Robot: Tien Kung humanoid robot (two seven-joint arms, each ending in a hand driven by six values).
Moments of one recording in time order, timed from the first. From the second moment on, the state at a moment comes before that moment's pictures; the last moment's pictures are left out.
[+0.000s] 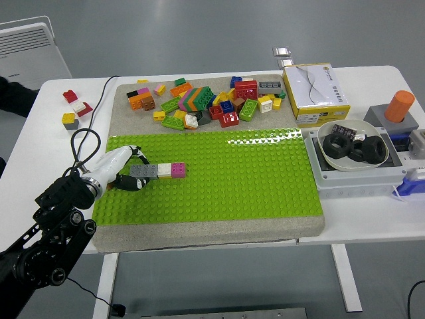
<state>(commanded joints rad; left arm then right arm) -0.37 0.12 -1.15 -1.10 2.12 -0.11 0.14 0.07 -0.08 1.33 0.18 -1.55 -0.12 -0.24</state>
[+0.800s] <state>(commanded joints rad) -0.37 0.12 -1.15 -1.13 2.14 -0.11 0.14 0.07 -0.08 1.35 0.18 -1.57 -0.12 -0.24</state>
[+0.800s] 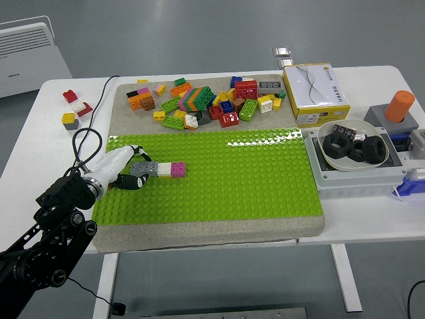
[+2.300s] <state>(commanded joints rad) -0.25 0.15 -1.22 -1.38 2.13 -0.16 0.18 0.07 -0.09 1.38 0.18 -1.60 -0.12 -0.25</state>
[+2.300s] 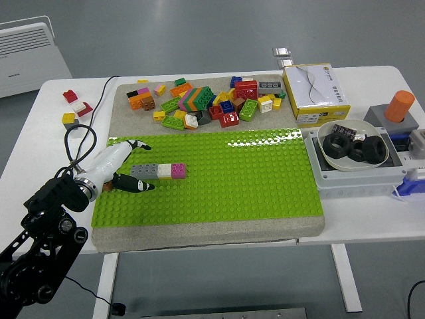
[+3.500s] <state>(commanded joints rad) -0.19 0.13 -1.22 -1.35 2.14 -0.11 0.20 0.07 -0.09 1.39 0.18 -1.61 -0.12 -0.25</state>
